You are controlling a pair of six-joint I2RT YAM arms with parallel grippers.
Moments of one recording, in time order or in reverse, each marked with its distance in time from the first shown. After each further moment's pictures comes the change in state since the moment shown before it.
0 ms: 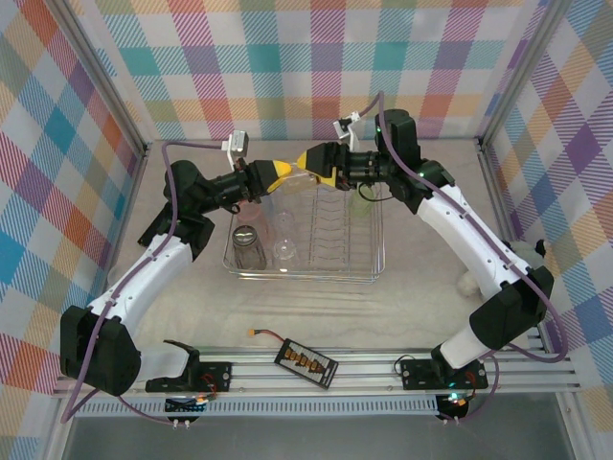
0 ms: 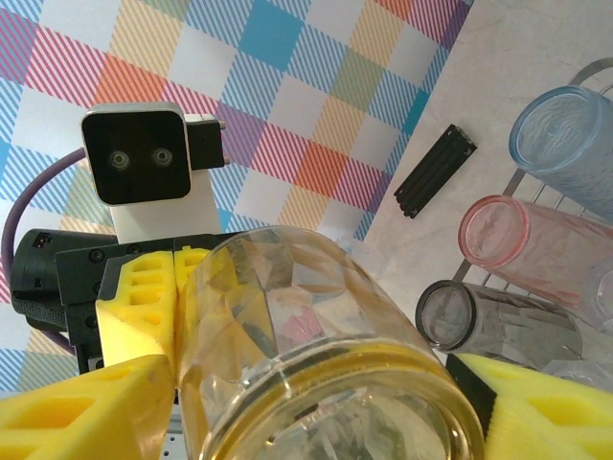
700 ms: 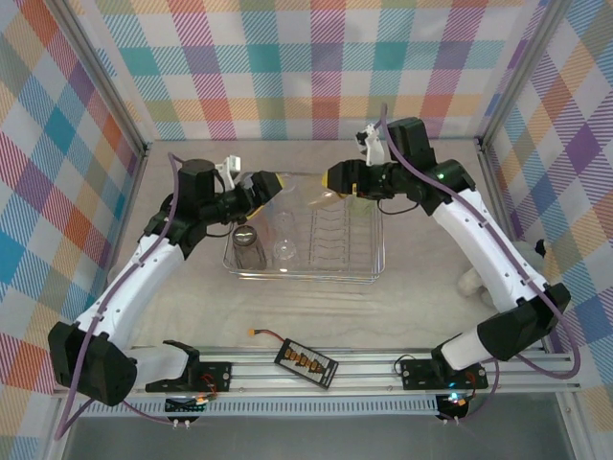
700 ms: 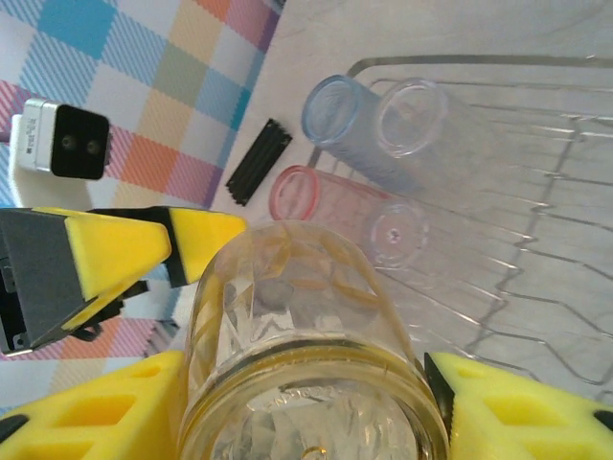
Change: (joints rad) left arm -0.004 -0.064 0.102 -0.898 -0.429 0.473; right arm -0.020 -0.075 0.047 -0.426 0.317 -0.302
